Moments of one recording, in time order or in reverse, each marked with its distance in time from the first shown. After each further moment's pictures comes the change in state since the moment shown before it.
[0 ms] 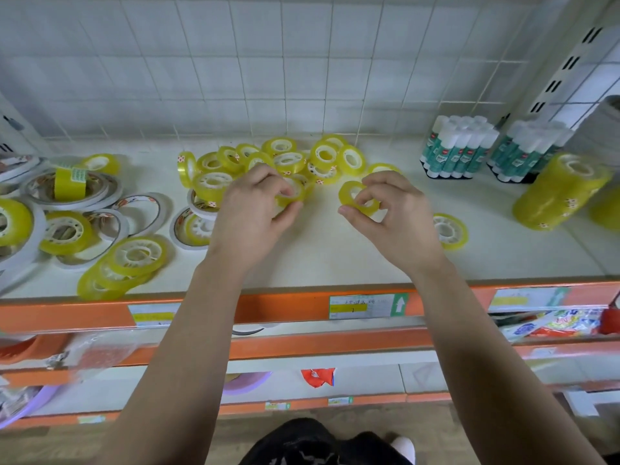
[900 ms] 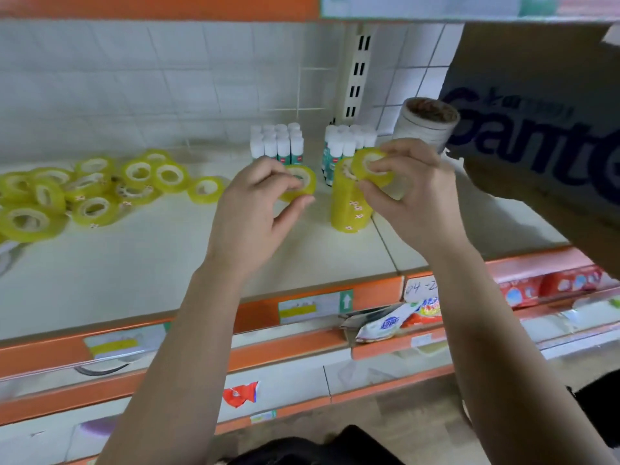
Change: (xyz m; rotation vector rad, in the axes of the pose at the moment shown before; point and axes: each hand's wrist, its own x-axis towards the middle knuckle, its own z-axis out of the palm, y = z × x) left_hand 0.071 0.226 0.139 -0.215 0.037 0.151; right_hand -0.007 0.149 -0.240 -0.194 0.156 0.014
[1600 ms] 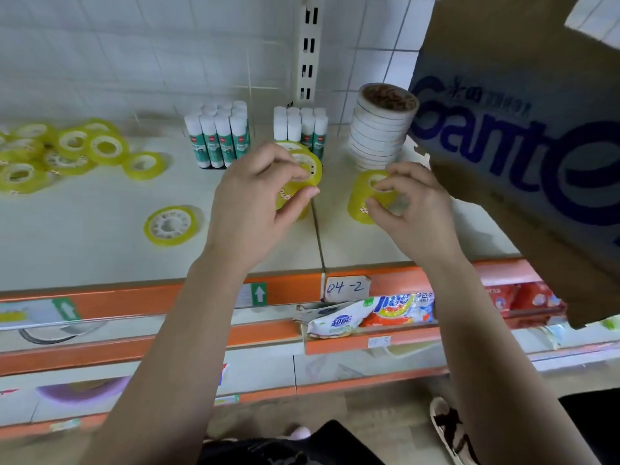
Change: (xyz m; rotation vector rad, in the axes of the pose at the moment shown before) left_hand 0.018 0.074 0.073 0.069 0.024 0.013; right_hand -0.023 0.111 -0.045 0.028 -0.163 0.102
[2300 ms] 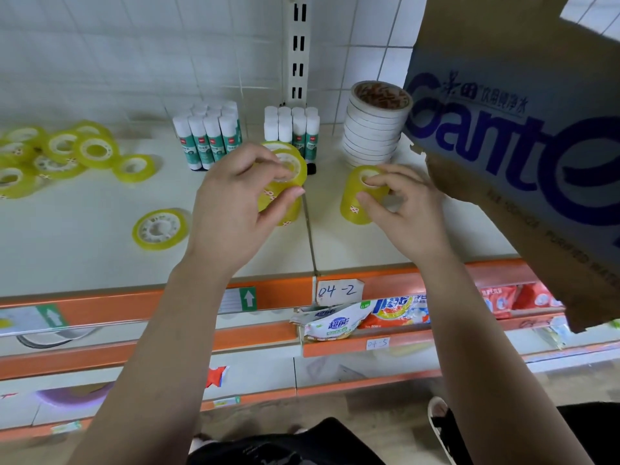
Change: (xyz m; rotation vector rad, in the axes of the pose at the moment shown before) left_hand -0.001 -0.003 -0.002 0.001 0.004 -0.023; right_hand 0.007 0.013 0.006 0.165 -0.029 0.054
